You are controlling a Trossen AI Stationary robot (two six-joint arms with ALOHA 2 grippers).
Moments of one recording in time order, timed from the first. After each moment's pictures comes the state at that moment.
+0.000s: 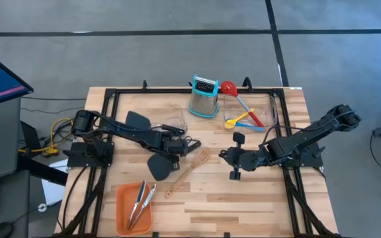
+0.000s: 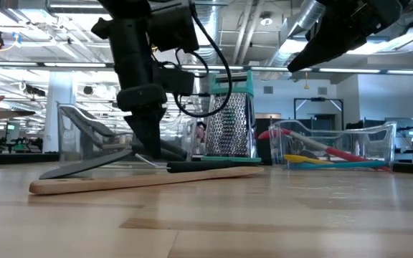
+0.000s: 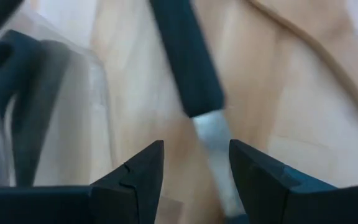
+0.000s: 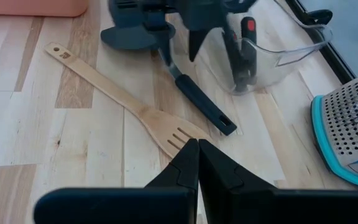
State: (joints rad) left arm -0.08 1.79 1.09 -0.57 -0.21 -0.26; right arm 0.42 1.26 0.76 -0.25 0.55 0.20
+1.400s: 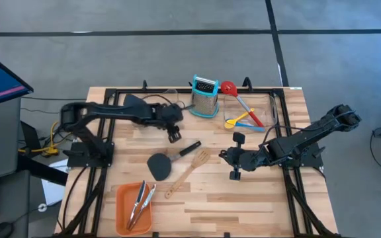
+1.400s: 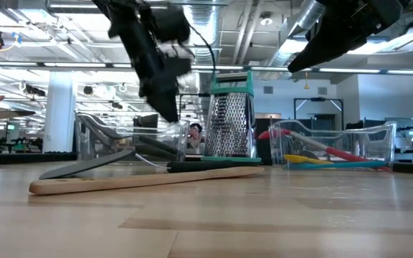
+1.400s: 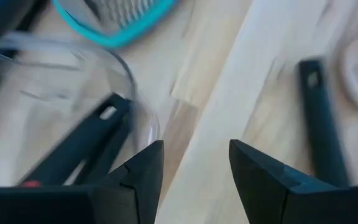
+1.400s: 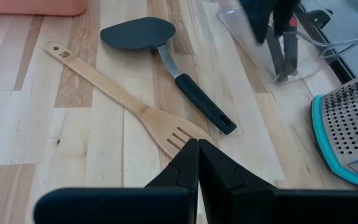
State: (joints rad) left arm 0.23 1.63 1.09 -0.51 -0.21 -0.11; right arm 0.42 1.26 0.76 -0.26 0.55 0.20
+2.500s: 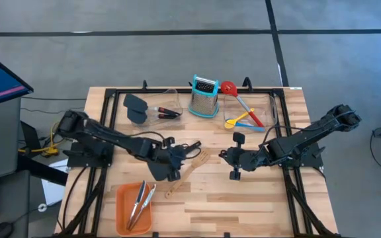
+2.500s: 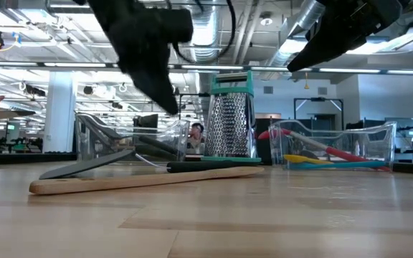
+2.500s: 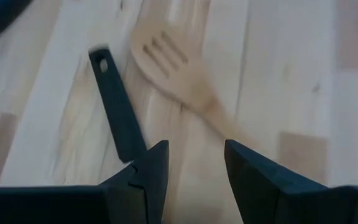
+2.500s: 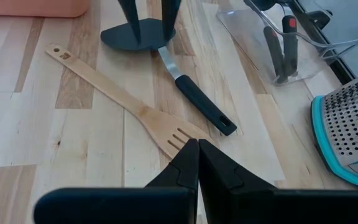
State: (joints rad) left arm -0.24 1.64 1.07 -0.42 -0.29 -0.33; right arm 0.42 1.26 0.76 -0.25 0.55 0.20
